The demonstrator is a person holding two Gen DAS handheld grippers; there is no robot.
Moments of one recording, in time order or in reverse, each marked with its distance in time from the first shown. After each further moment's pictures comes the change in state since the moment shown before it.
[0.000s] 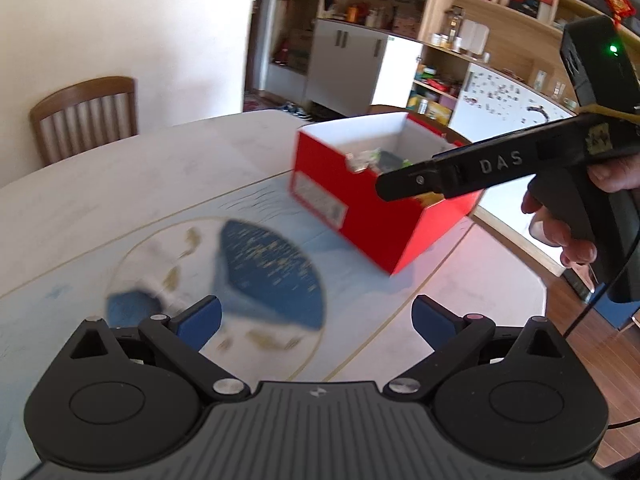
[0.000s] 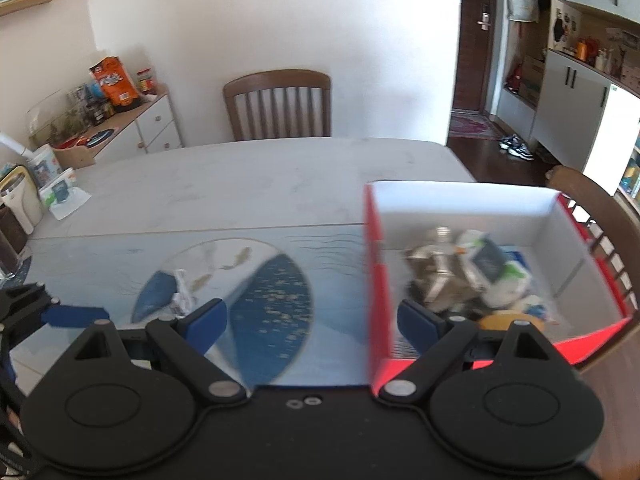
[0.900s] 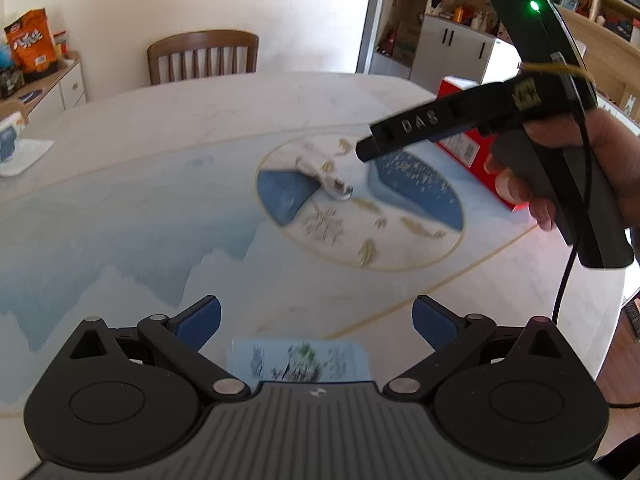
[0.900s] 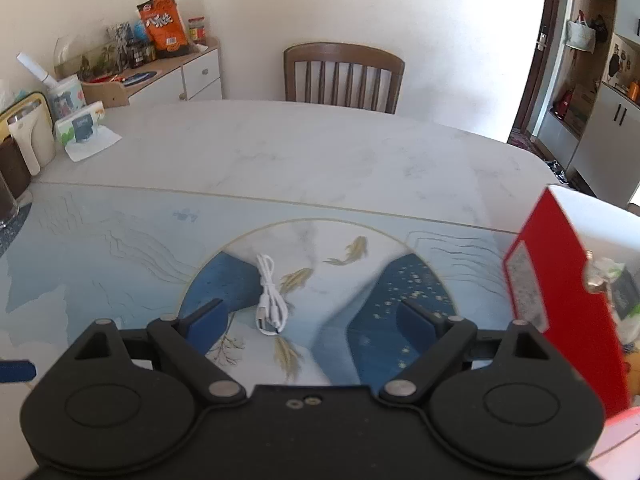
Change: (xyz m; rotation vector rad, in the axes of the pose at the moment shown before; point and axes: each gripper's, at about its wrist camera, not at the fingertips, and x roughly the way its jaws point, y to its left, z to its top) left arm -0.037 0.070 -0.113 -0.178 0.026 0.240; right arm 0.109 0.128 -0.012 -0.155 0.038 0.013
